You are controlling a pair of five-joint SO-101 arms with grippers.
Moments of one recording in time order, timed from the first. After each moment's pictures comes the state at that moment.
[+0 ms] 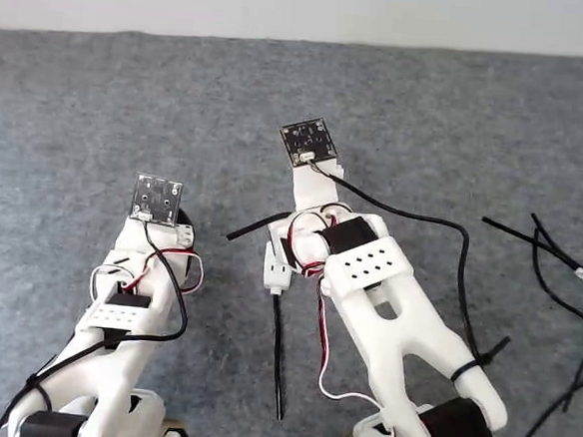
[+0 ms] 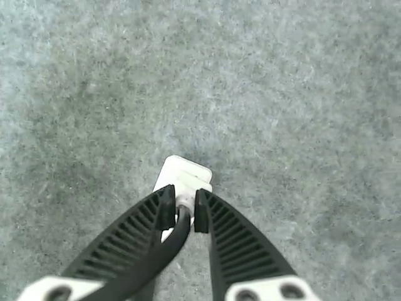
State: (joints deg) left arm -2.7 -24.6 79.4 -7.2 -2.8; right arm -28.8 -14.8 33.2 49.9 -7.3
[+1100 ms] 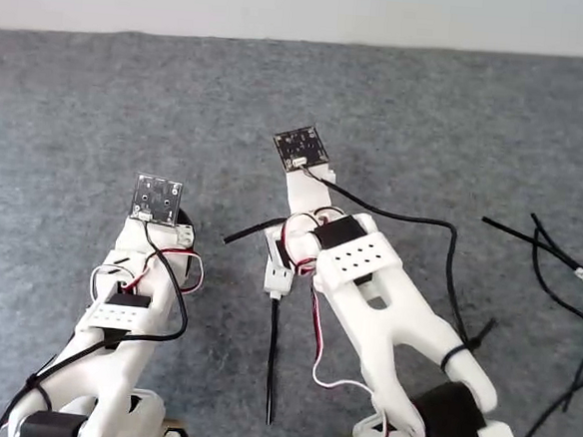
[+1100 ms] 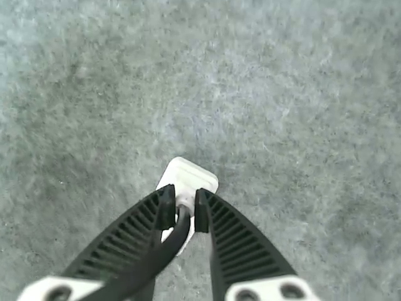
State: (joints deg) left arm -2.7 -24.6 79.4 -7.2 -2.8; right arm -29.4 -8.4 32.6 48.5 -7.3
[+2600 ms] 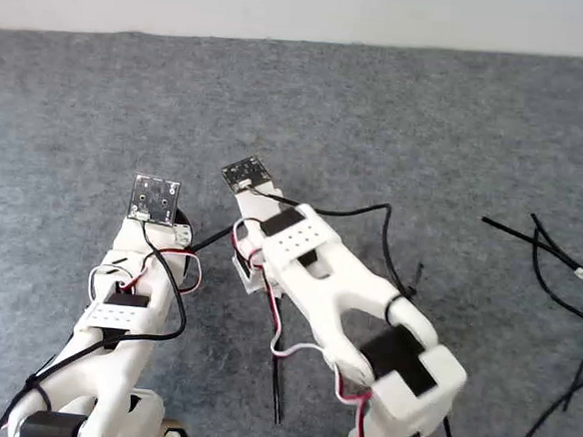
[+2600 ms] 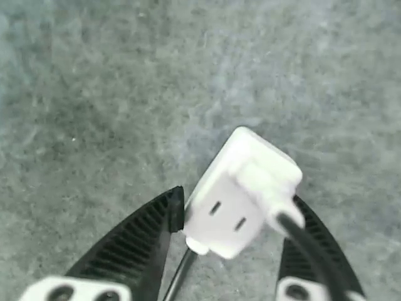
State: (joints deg) left arm -3.3 -24.6 79.4 -7.2 -2.8; right arm -37.6 12.9 18.5 57.8 -5.8
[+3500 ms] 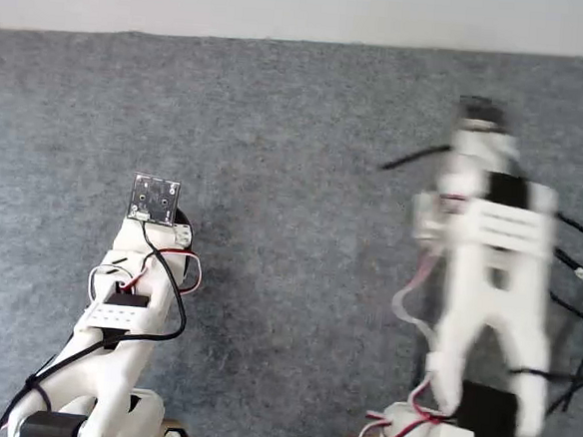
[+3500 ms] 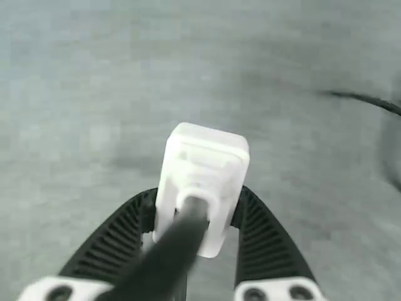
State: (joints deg) left arm -3.3 -24.6 79.4 -7.2 -2.8; right arm 12.2 -9.8 13.2 75.8 6.8
